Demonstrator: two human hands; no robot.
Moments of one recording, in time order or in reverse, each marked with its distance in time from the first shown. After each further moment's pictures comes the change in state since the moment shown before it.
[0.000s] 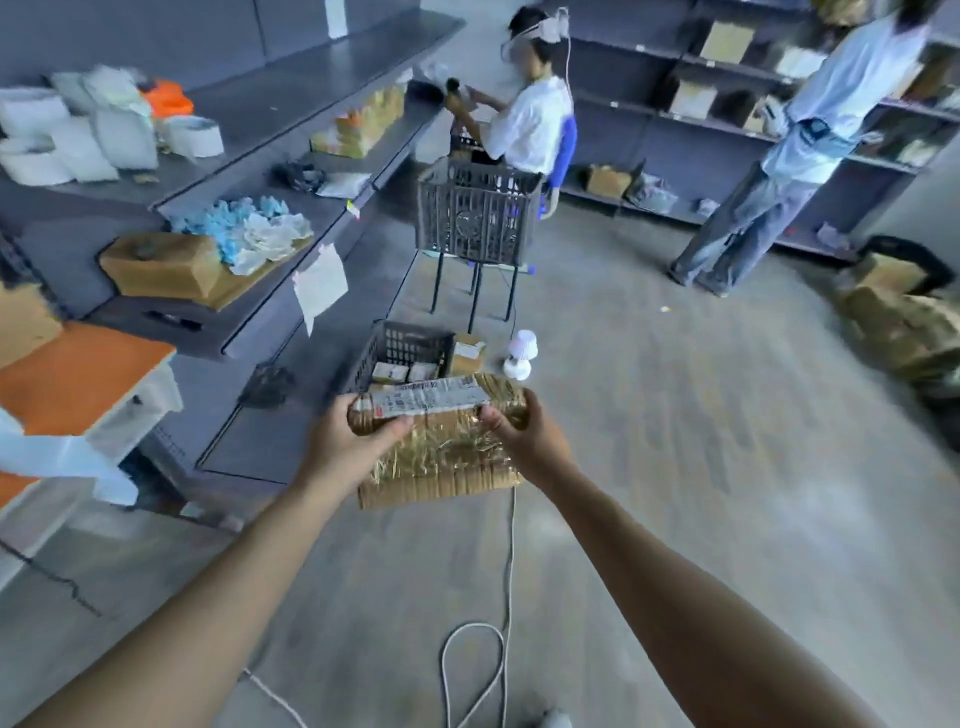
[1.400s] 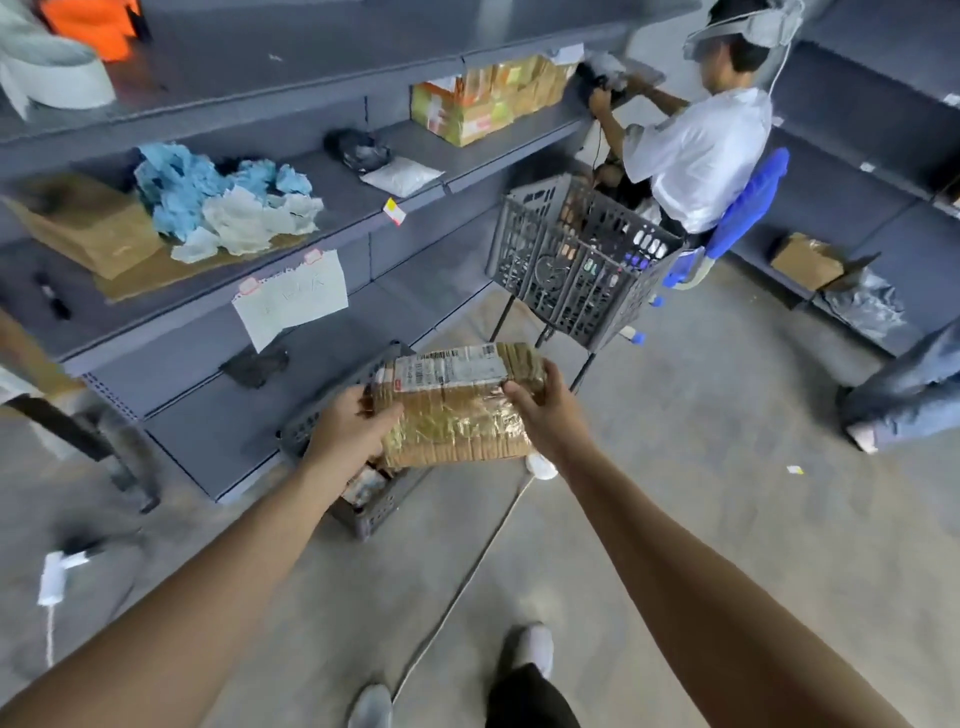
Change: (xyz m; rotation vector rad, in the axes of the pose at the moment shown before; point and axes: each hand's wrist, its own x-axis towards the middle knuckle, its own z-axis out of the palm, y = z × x) left_hand 0.398 0.162 0.242 -0.309 0.322 -0.323; right_hand 0.579 0.038 -0.126 -0.084 -0.354 -0.204
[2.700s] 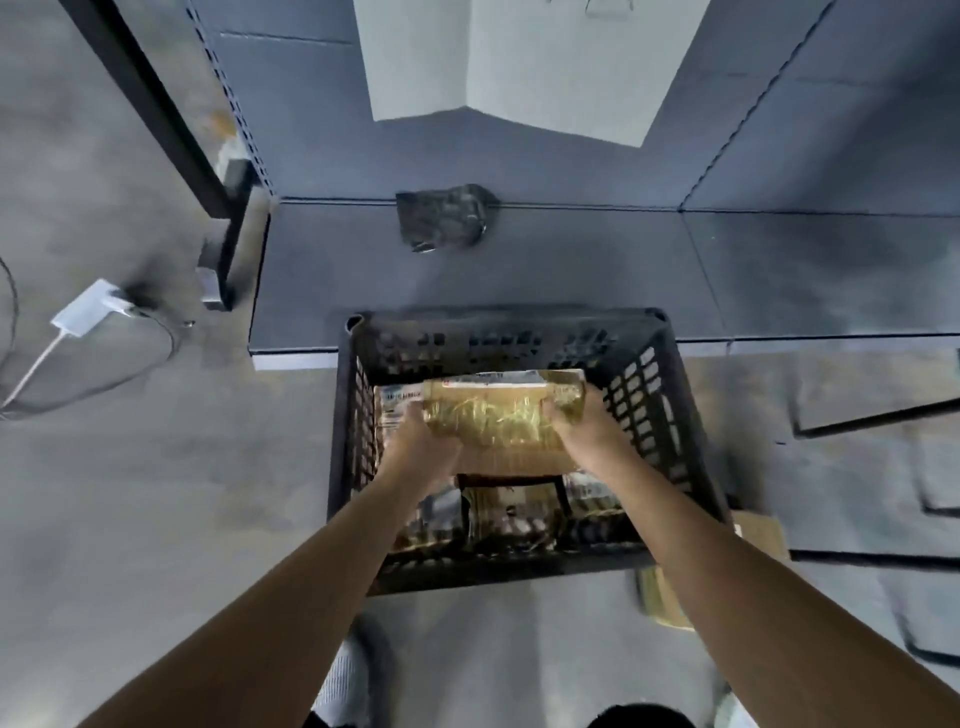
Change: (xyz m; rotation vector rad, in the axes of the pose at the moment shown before) left_hand 0.430 -0.421 0.138 -0.275 0.498 -0.548; right_hand 0.447 0.317 0.463 -0.546 -0.769 -0.177
